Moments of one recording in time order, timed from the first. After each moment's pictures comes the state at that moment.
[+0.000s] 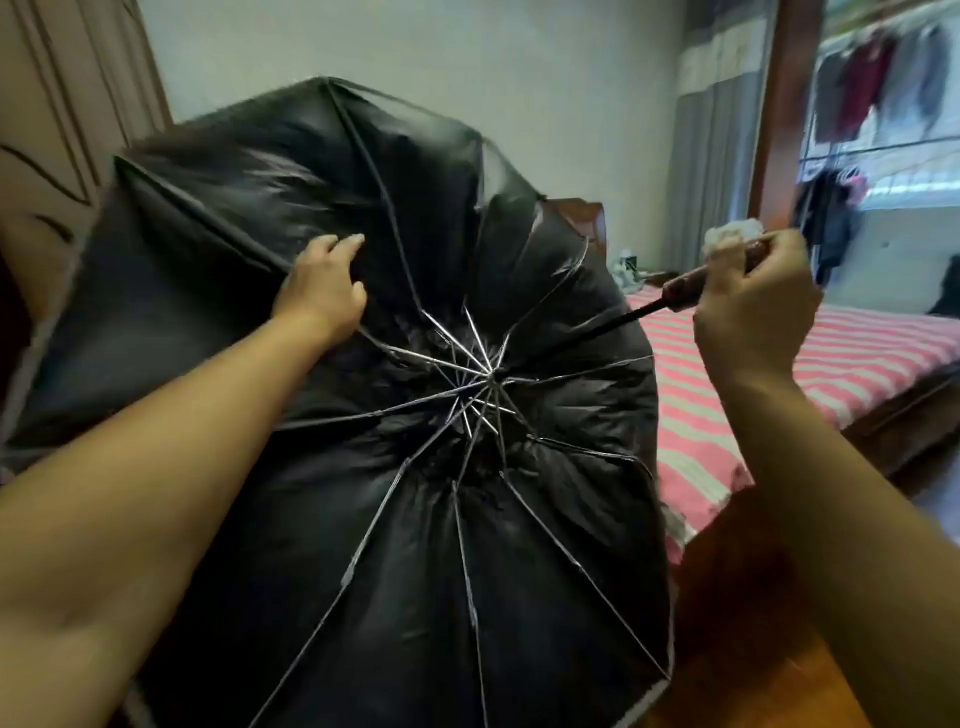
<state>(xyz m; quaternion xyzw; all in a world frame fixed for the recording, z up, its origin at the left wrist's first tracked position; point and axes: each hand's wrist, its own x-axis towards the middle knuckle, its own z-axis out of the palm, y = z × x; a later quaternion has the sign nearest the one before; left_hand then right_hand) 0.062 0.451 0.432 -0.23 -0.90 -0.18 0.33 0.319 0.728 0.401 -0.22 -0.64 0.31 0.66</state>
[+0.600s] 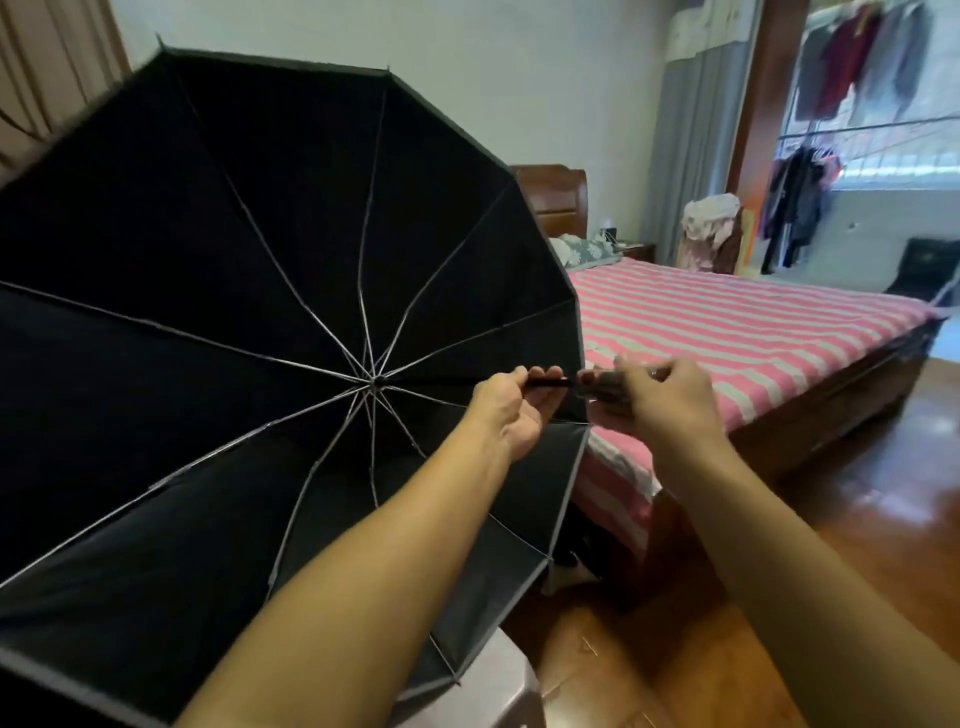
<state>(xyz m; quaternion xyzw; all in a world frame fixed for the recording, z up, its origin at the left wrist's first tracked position) 0.209 0.605 0.284 0.01 -0.35 -0.88 -0.33 0.352 0.671 0.311 -0.26 -0.67 0.60 0.36</state>
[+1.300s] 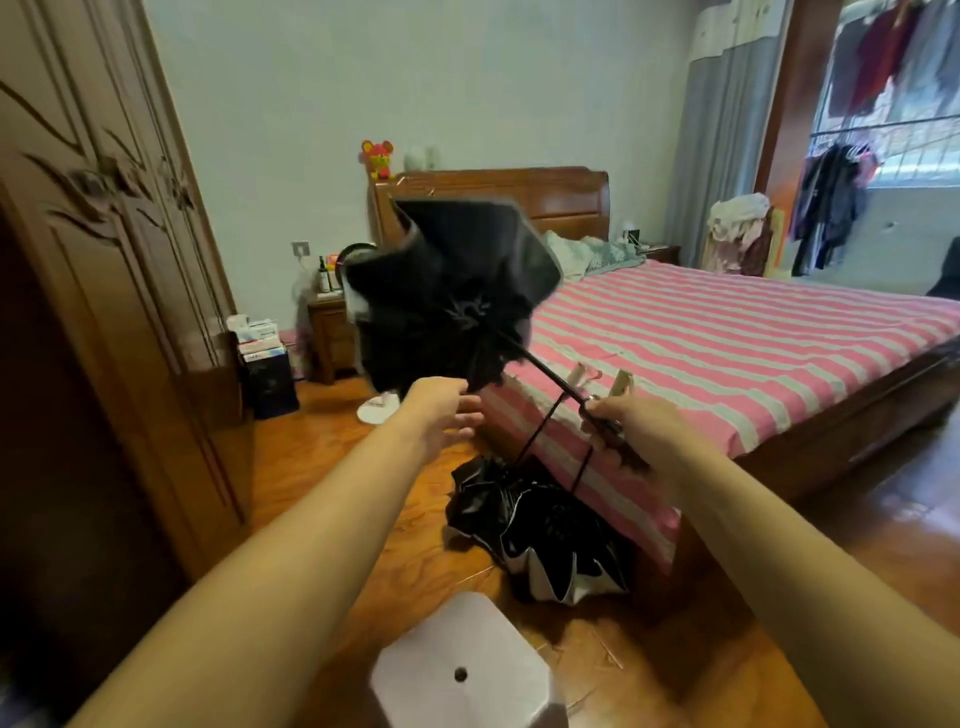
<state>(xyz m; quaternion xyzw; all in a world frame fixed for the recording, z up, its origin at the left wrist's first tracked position) 0.154 0.516 0.284 -0.06 -0.70 -0.68 -0.20 0.323 0.668 0.292 -0.24 -0.68 0.67 0.15</state>
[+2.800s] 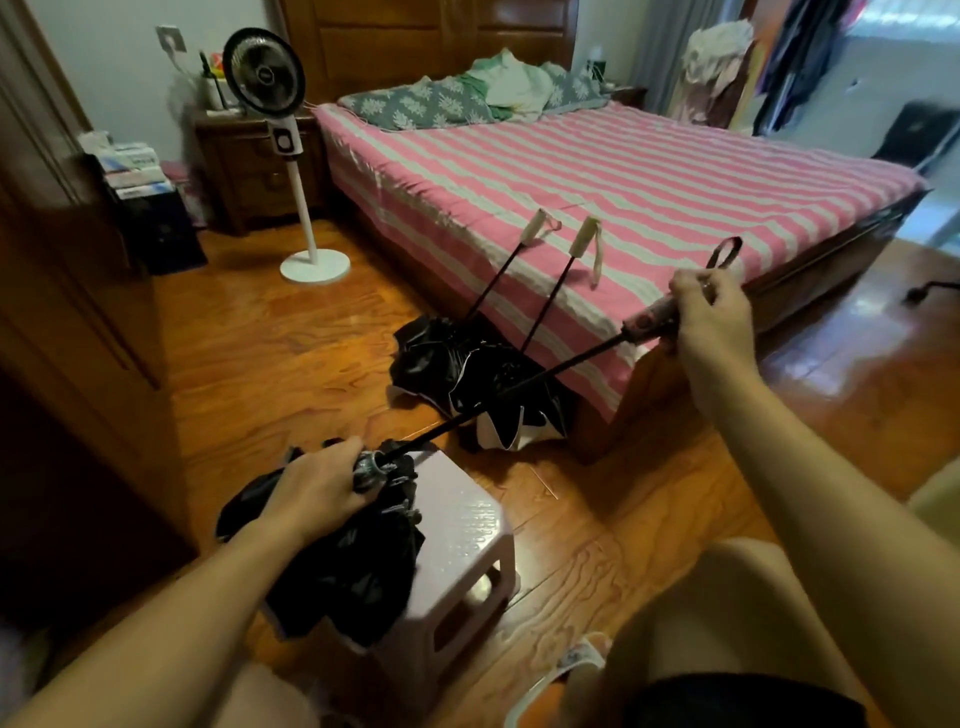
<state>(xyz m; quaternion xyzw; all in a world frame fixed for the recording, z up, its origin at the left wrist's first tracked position) 0.145 0.388 0.013 -0.36 -0.92 -0.13 -0.01 0.325 0.736 0.192 -0.29 -0.71 0.51 0.40</state>
